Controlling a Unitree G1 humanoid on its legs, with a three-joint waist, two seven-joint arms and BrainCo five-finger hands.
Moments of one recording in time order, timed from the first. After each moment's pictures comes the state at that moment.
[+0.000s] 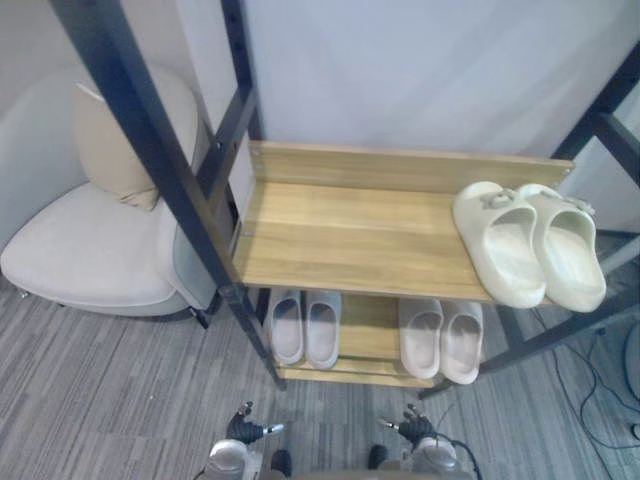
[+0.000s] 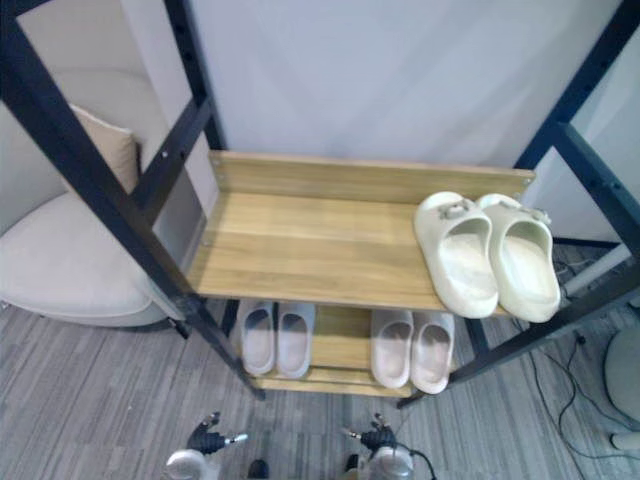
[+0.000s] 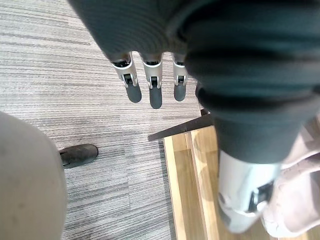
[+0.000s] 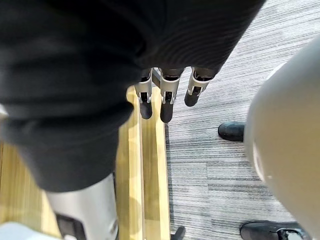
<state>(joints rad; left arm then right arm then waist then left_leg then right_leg) 0.06 0.10 -0.07 0.97 0.09 -0.06 0.13 0.00 -0.02 0.01 1.04 0.08 -0.07 -0.12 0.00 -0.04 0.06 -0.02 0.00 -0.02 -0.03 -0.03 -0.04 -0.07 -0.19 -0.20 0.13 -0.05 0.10</state>
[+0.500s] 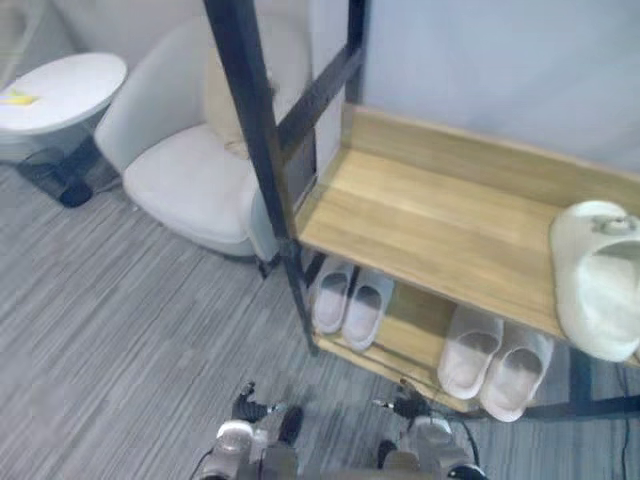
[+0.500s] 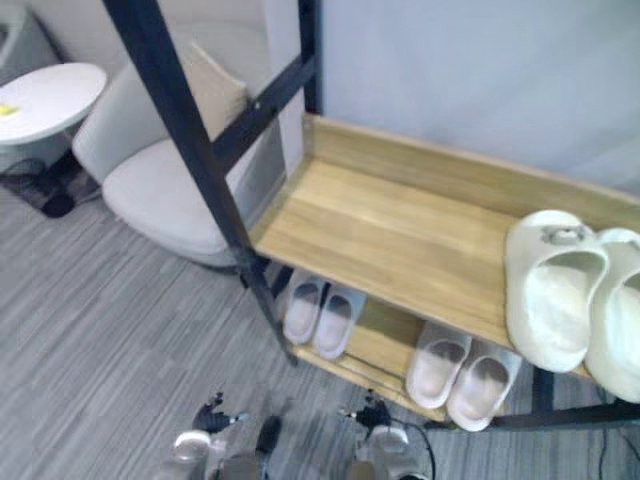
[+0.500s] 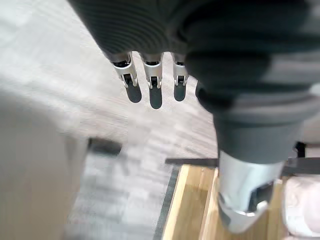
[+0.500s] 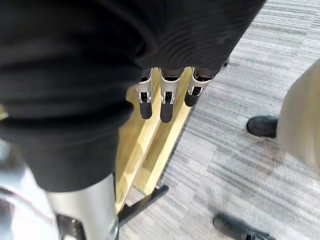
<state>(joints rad) 0.02 0.00 -0.01 0.95 0.04 -0.06 0.17 0.01 -0.08 0.08 0.95 0.08 -0.10 -0.11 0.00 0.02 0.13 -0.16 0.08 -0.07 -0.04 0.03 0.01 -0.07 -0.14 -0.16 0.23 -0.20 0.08</state>
